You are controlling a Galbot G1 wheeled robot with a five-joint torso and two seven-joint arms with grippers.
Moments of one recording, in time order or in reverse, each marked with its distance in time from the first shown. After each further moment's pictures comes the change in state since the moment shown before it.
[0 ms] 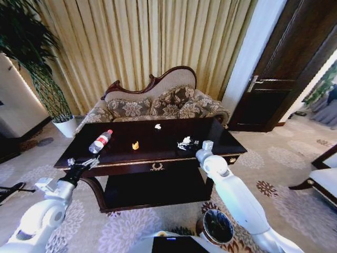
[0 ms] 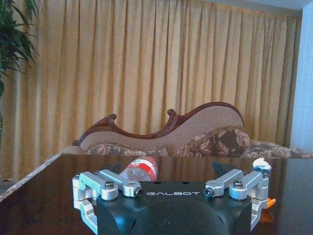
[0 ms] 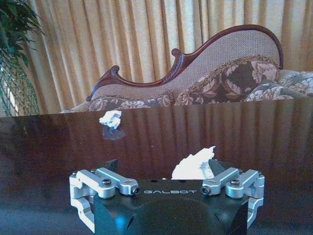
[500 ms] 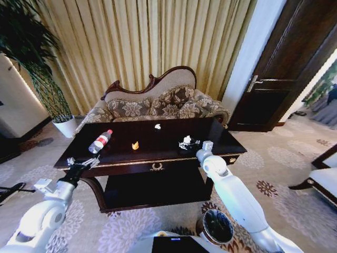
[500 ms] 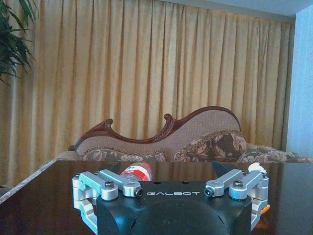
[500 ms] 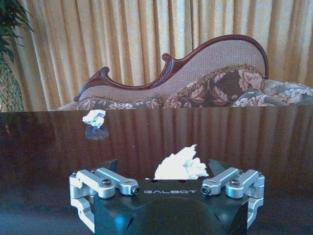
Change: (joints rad) left arm -0.004 -0.002 0.007 -0.014 0.008 -0.012 0.000; right arm -0.012 -0.009 0.011 -0.021 -0.058 0.038 0.000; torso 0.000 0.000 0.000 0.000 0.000
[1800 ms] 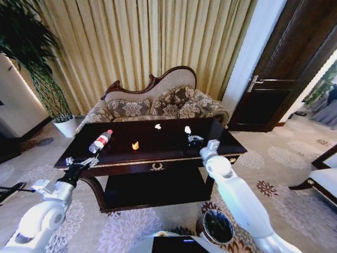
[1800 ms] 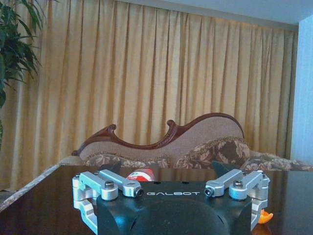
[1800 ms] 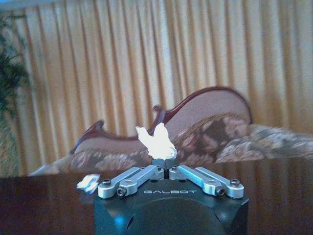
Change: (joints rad) left arm 0.007 -0.017 -0.012 -0.008 -0.003 -0.021 -0.003; right arm -0.111 -0.043 0.164 0.172 0.066 0.122 0.000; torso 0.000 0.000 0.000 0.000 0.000
